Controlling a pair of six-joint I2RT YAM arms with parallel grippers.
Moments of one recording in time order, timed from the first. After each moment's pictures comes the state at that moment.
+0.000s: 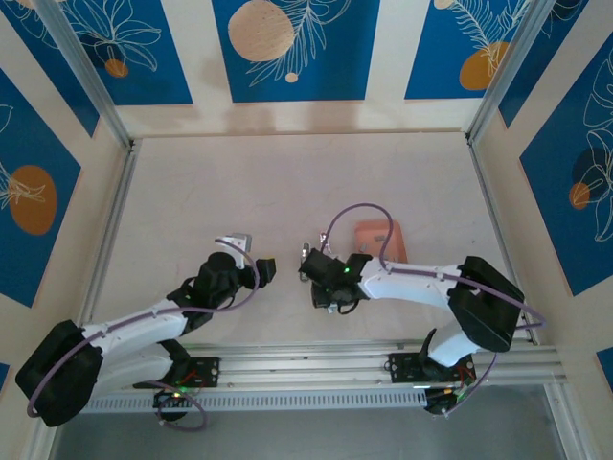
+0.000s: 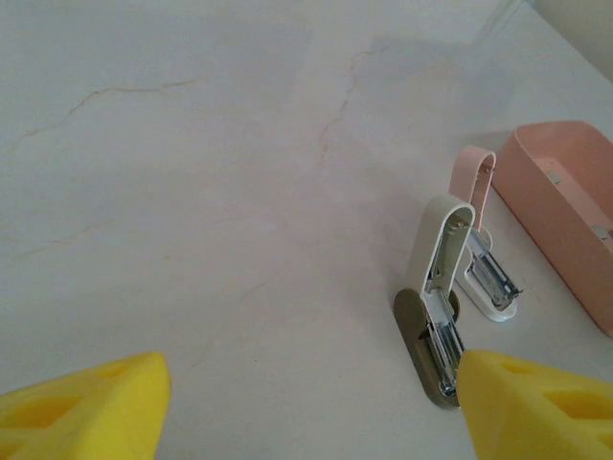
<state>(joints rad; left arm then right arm) -0.71 1.03 0.29 0.27 -0.13 -0.45 1.01 1.49 0.87 -0.67 0.13 0.87</state>
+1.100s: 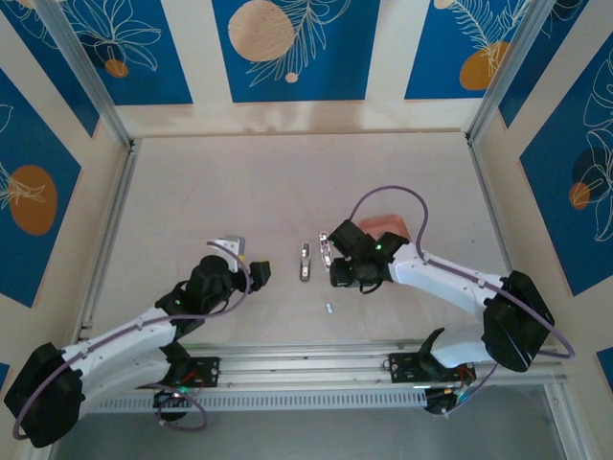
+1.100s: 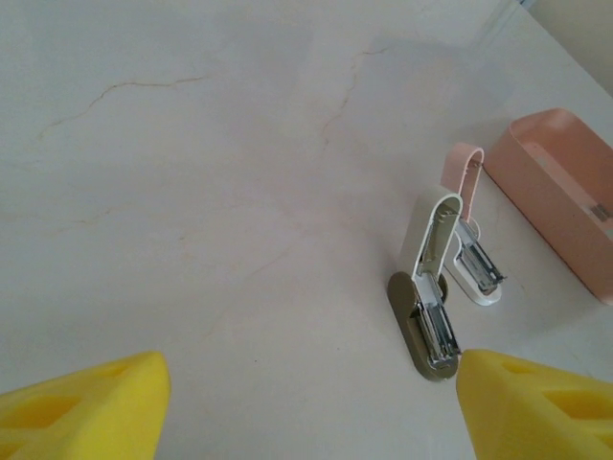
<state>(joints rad) -0.71 0.86 0.29 0.11 -0.12 -0.47 0.84 1.34 0.91 -0.81 0.06 0.71</state>
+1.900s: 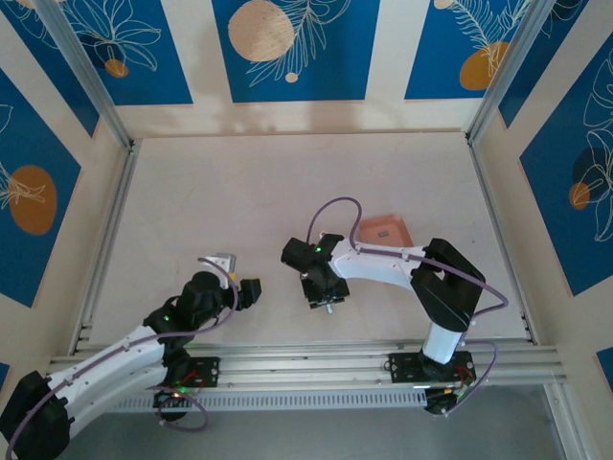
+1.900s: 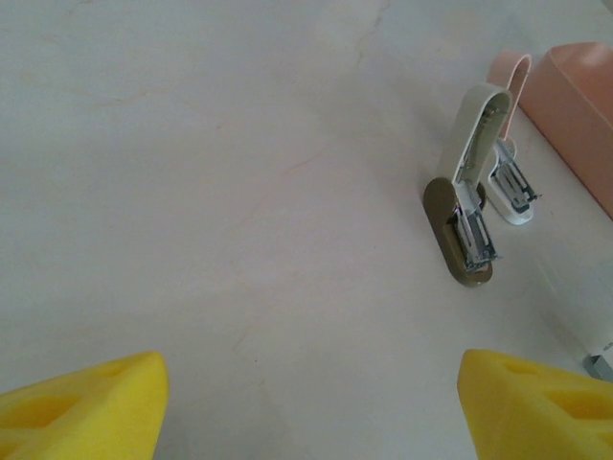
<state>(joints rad) -0.71 0.67 0.17 -0.04 -0.11 -0.52 1.00 1.75 1.15 -0.99 -0.01 0.78</state>
